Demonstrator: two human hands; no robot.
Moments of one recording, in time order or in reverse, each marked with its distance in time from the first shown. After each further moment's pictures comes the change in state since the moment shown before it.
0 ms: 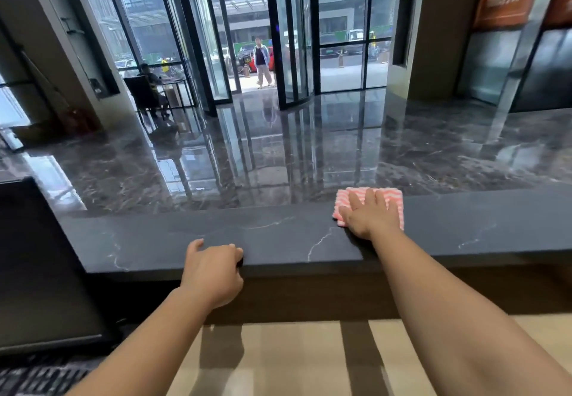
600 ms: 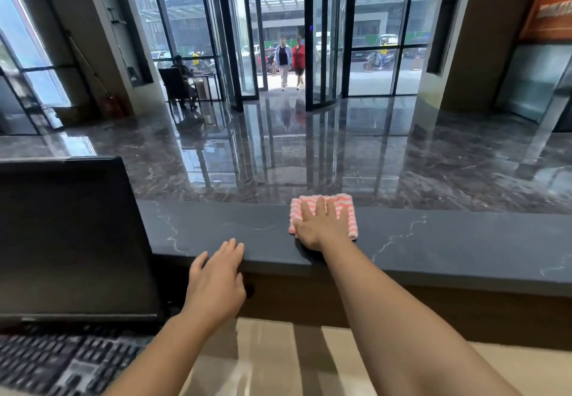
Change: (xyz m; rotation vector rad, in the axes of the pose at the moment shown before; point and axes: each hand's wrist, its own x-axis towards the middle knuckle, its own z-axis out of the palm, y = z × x) left_hand -0.032 -0.085 0.032 -0.337 0.192 -0.128; right_hand -0.025 -0.186 0.029 -0.038 -0.082 -0.271
